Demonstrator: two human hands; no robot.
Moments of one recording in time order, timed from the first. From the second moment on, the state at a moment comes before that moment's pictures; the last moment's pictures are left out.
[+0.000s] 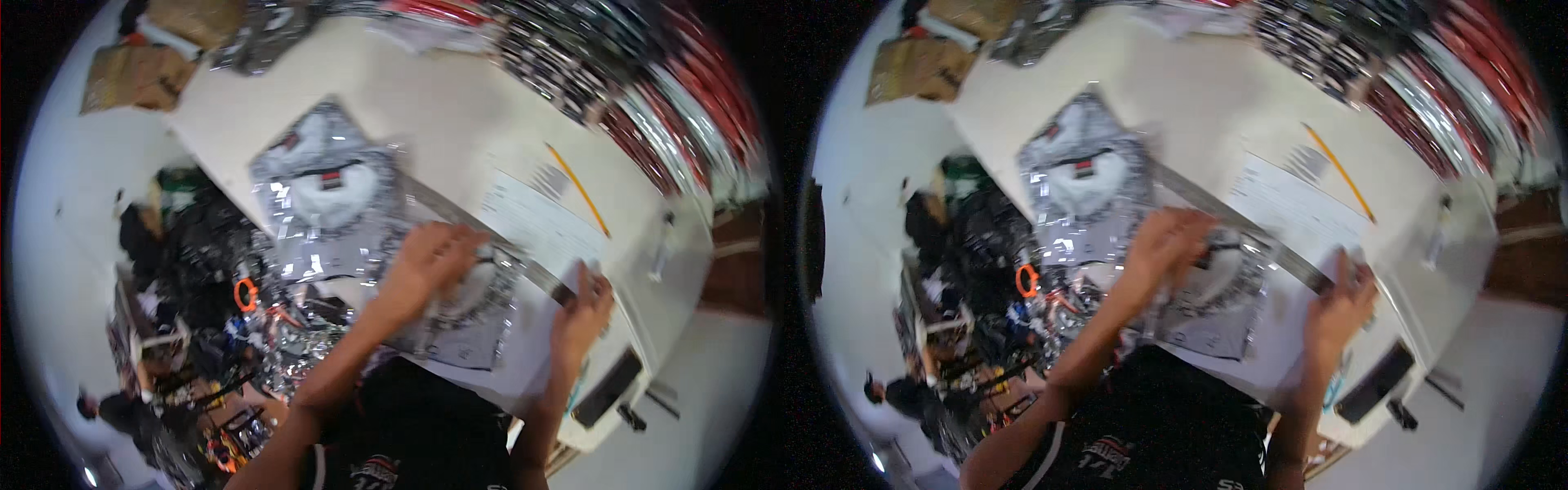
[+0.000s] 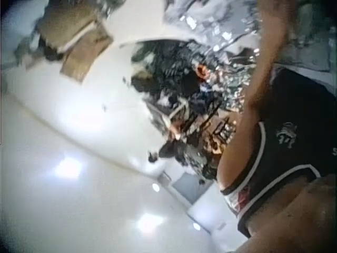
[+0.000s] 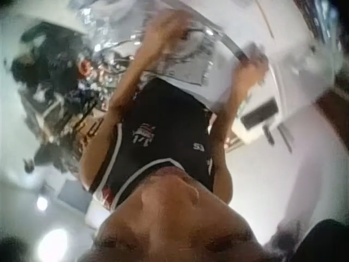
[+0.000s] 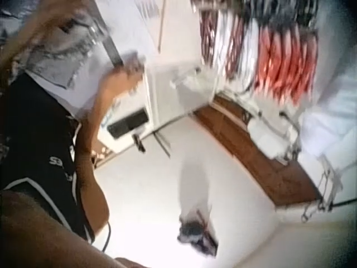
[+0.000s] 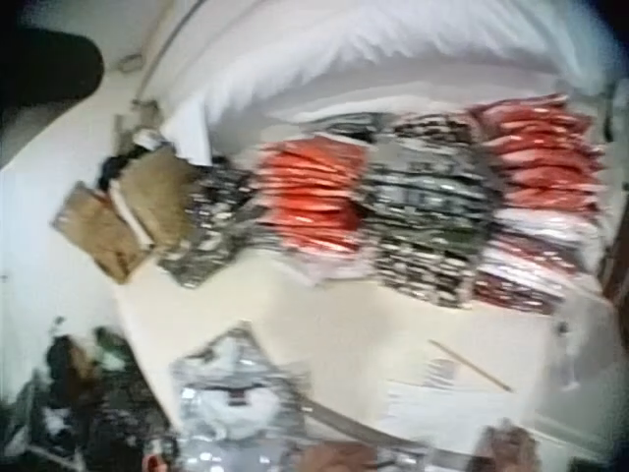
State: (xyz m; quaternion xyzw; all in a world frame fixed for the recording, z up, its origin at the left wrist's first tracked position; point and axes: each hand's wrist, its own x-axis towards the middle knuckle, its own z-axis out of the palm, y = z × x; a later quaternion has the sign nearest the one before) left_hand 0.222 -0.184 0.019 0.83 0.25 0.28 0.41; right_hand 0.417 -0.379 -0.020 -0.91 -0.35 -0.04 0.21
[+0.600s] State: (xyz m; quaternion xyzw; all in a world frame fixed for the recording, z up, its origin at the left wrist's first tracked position) left_hand 0.259 -0.180 0.040 0.79 0.18 0.40 0.43; right_hand 0.422 -0.388 -0.019 -0.91 -0.34 -0.01 0.25
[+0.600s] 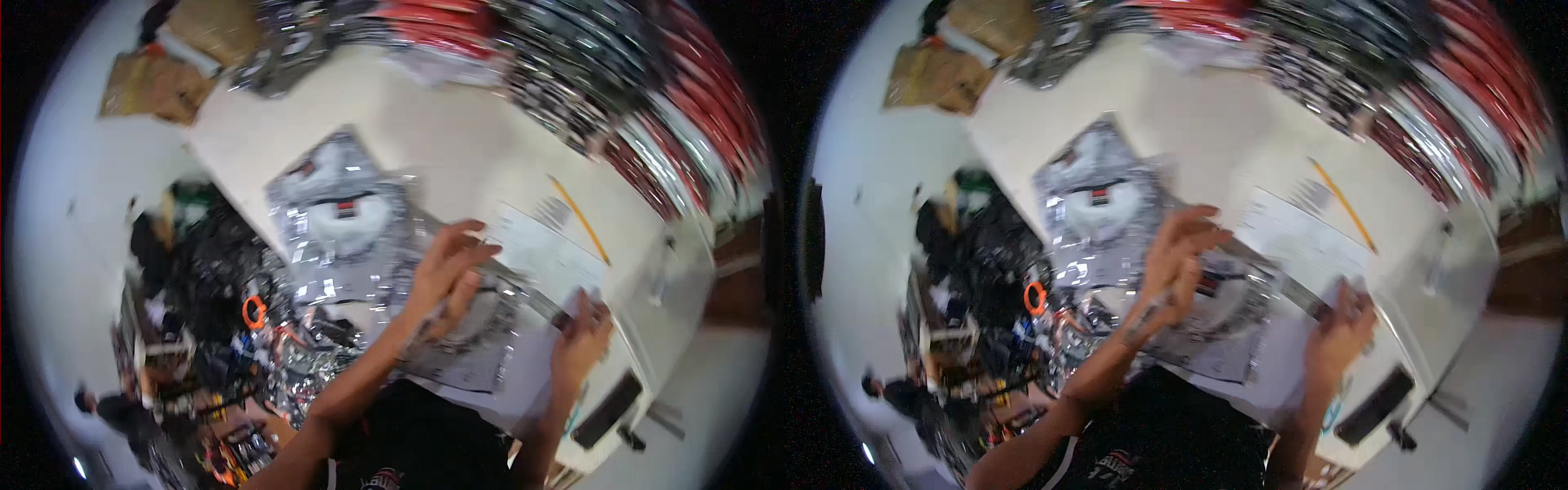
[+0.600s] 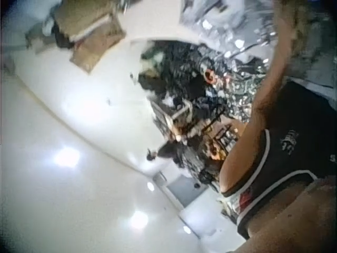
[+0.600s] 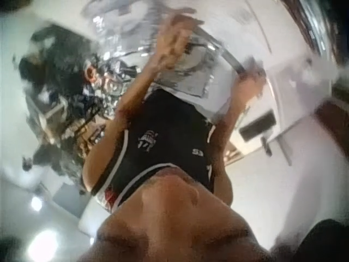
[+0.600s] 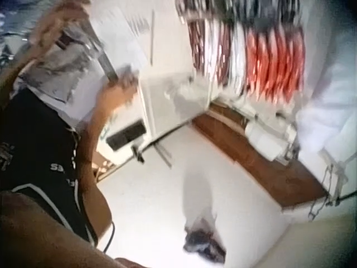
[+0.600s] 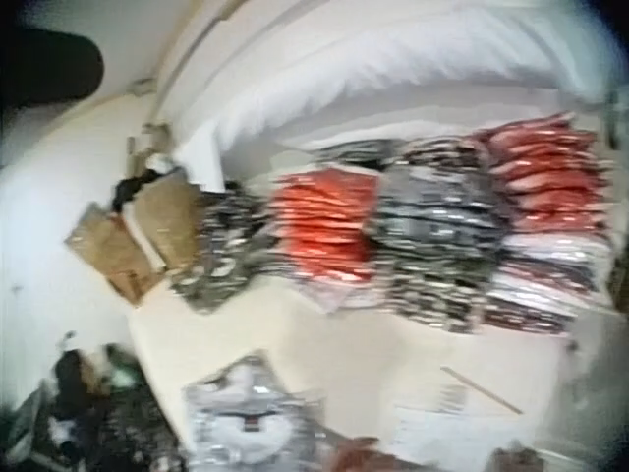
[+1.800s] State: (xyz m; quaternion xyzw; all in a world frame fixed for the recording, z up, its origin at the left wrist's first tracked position) left_hand 0.442 -0.209 -0.034 0.79 0.06 0.09 0.60; right_hand 0.417 -0.380 0.002 -0.91 -0.32 0.10 0.25
